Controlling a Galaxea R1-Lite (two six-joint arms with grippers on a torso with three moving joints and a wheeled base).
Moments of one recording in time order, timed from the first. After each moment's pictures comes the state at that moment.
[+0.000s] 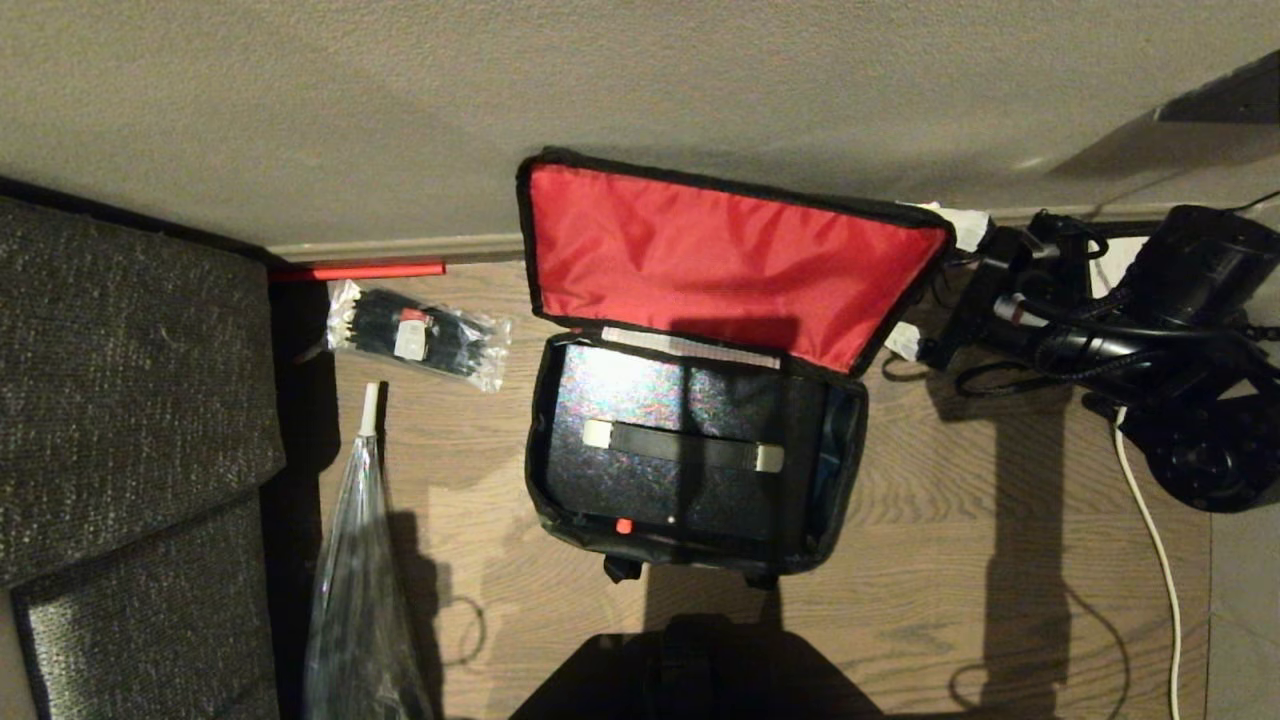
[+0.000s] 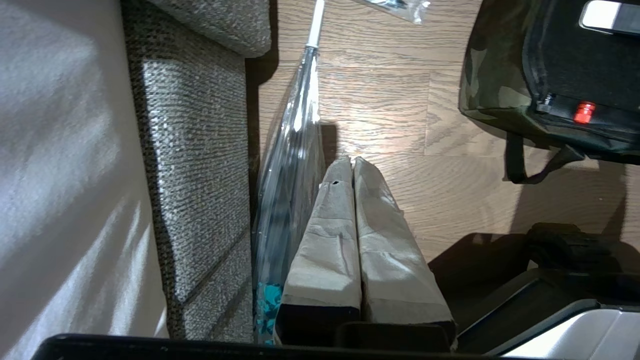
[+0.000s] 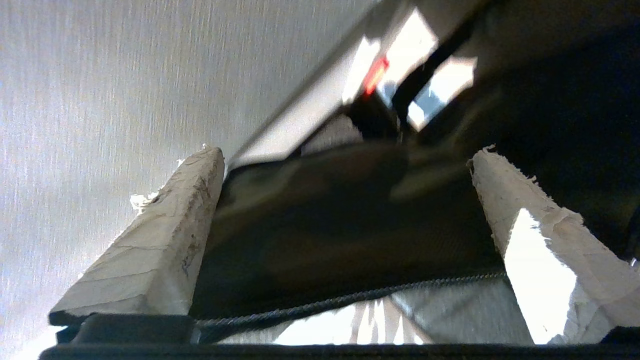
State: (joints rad) left arm 0.01 0.00 0.00 0.00 0.01 -0.01; right arm 0.16 1.81 -0.88 -1.19 0.76 1.42
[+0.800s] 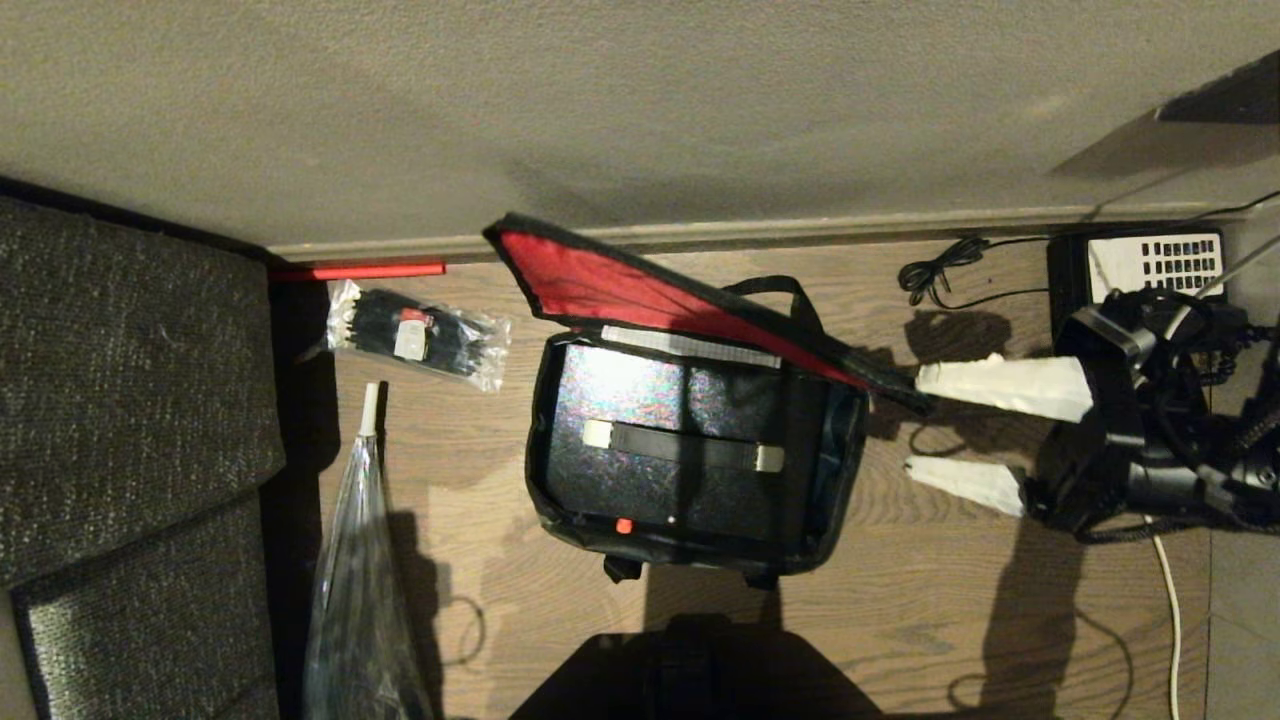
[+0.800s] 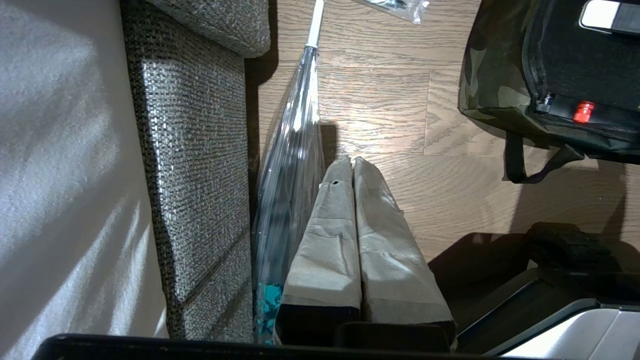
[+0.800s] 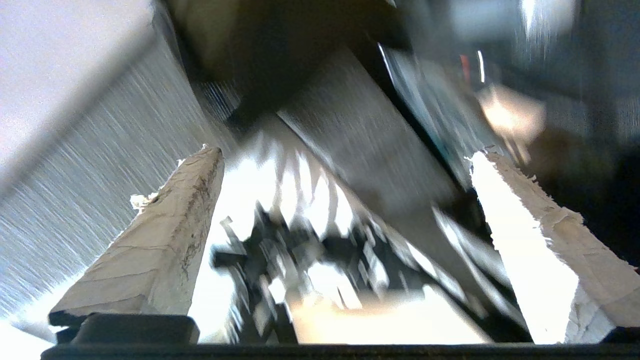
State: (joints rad) left arm 0.01 0.00 0.00 0.00 0.01 -0.01; right arm 0.21 1.39 -0.57 -0.63 0.90 0.95
